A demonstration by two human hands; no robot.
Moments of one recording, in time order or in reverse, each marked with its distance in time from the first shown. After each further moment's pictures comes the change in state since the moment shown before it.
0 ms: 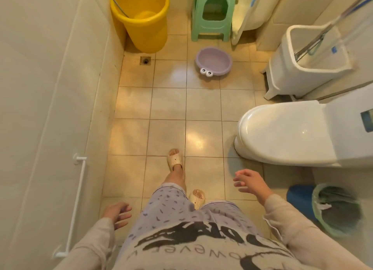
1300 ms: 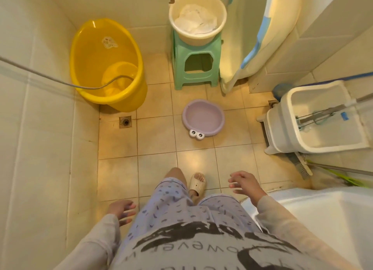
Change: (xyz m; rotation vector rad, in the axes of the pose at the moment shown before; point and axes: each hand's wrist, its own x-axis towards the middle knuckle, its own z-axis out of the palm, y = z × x) left_hand 0.040 0.603 0.160 0.138 0.010 -0.025; right_hand 0.308 -0.459 -0.078 0.174 0.049 0.110
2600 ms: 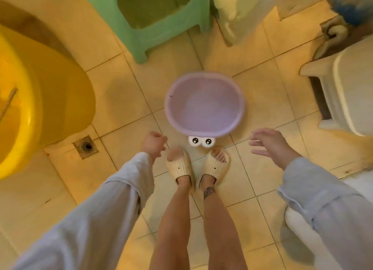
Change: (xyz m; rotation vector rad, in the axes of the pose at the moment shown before) left_hand 0.300 0.391 0.331 0.655 -0.099 0.318; right_hand 0.473 -0.089 0.014 0.290 0.162 0.314
